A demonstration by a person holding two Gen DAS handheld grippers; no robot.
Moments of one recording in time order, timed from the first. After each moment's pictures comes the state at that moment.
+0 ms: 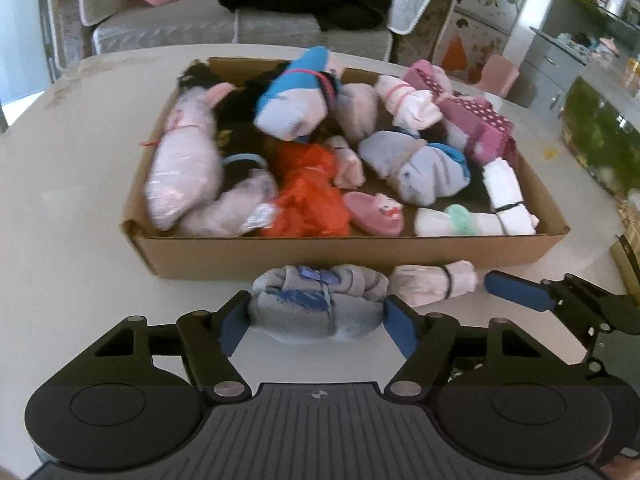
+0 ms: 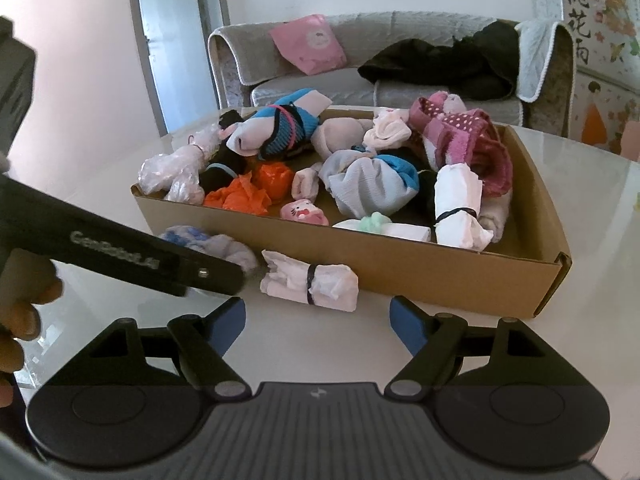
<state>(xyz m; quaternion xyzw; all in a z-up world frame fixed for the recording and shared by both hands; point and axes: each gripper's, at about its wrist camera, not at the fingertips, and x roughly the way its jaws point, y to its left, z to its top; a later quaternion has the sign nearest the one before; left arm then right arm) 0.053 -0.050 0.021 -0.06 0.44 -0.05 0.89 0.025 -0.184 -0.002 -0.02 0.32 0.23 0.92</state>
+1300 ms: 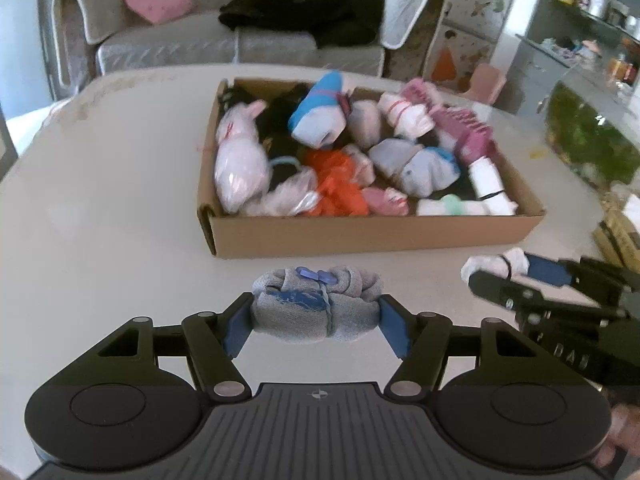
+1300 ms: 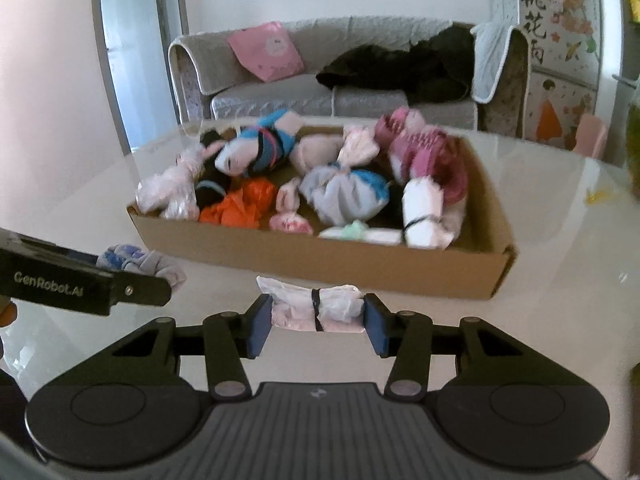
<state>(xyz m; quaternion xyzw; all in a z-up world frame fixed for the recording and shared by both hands) 0.008 -0.026 0.051 -0.04 0.42 -0.07 0.90 0.001 -0.180 0.031 -0.02 0.31 0.16 0.94</state>
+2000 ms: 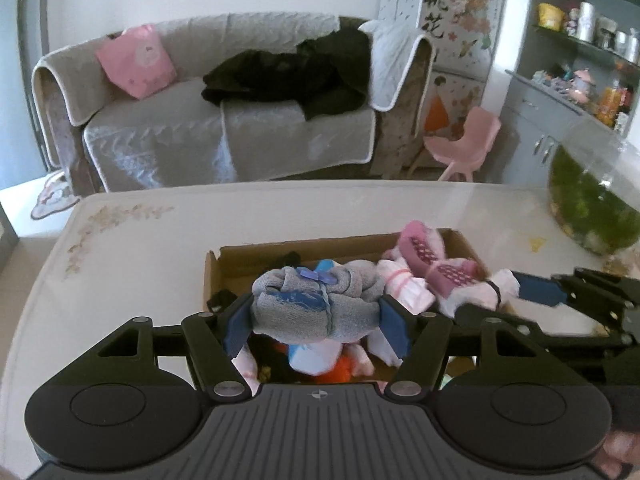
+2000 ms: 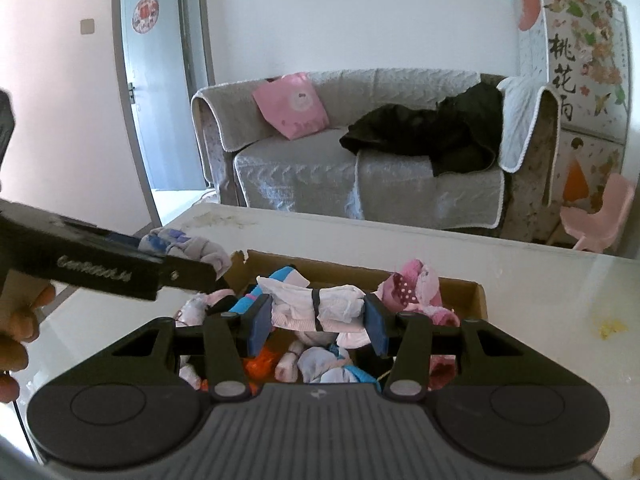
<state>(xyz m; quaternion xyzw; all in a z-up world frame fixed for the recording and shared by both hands) 0.130 -0.035 0.141 -0.01 0.37 -0.07 0.93 0.103 -0.174 0.093 -0.01 0.27 0.21 0.94</state>
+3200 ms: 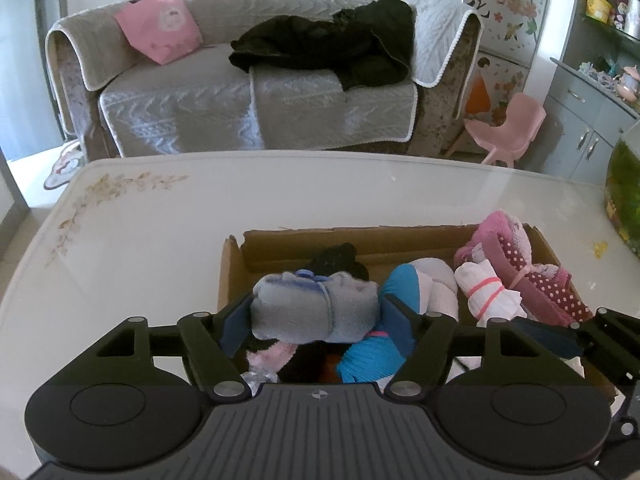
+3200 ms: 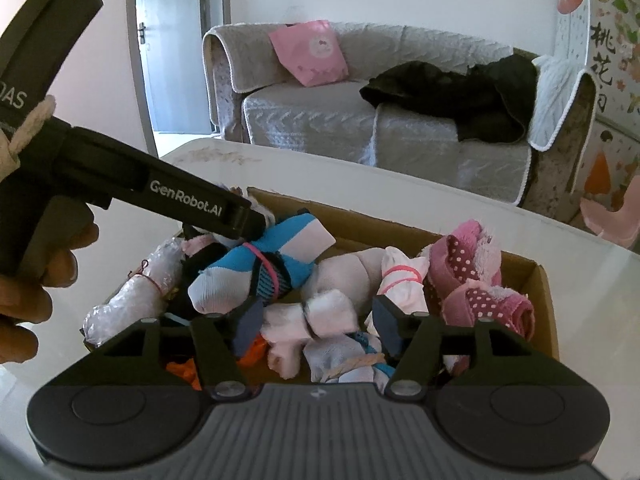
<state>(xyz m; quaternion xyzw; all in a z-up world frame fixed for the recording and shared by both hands) 0.186 -0.017 0.086 -0.02 0.40 -0.03 0.92 0.124 -0.137 0.052 -0.07 0.31 0.22 0.92</state>
